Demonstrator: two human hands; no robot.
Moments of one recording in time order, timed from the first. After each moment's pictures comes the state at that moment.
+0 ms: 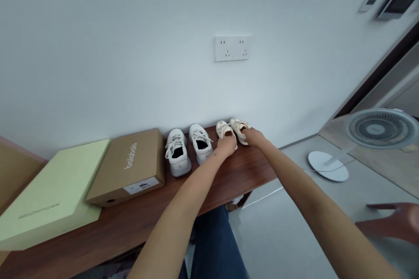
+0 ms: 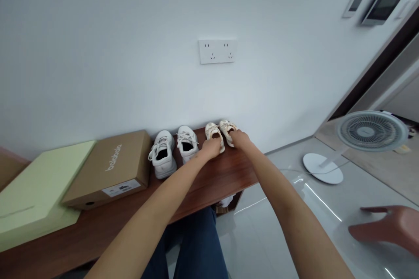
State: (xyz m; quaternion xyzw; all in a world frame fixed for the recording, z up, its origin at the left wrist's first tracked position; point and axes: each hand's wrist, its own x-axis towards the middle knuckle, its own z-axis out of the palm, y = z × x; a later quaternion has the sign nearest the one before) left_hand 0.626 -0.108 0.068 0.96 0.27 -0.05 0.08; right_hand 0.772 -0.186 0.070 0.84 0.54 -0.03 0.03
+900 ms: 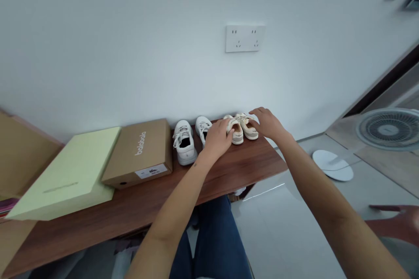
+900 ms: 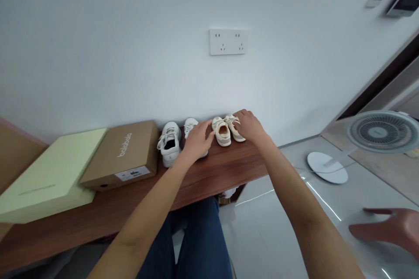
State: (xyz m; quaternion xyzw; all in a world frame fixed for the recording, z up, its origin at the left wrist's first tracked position) left_hand 0.531 -0.127 0.132 0.92 0.26 0.26 0.14; right_hand 0.739 -0.222 0.143 0.77 0.60 0.09 -0.19
